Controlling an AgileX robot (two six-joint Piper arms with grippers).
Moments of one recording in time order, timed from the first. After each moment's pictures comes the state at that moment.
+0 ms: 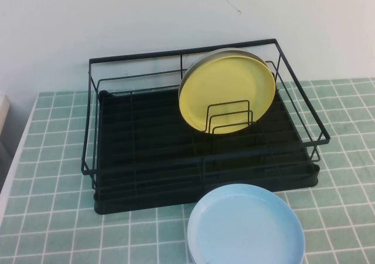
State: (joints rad) right arm 0.00 -0.01 0.02 0.01 0.41 0.00; left arm 0.07 -0.01 0.02 0.06 0.37 -0.03
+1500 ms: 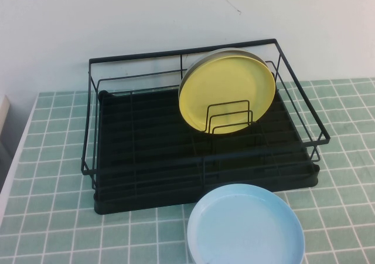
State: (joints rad) right arm 0.00 -0.01 0.02 0.01 0.41 0.00; left arm 0.07 -0.01 0.02 0.01 -0.88 -0.03
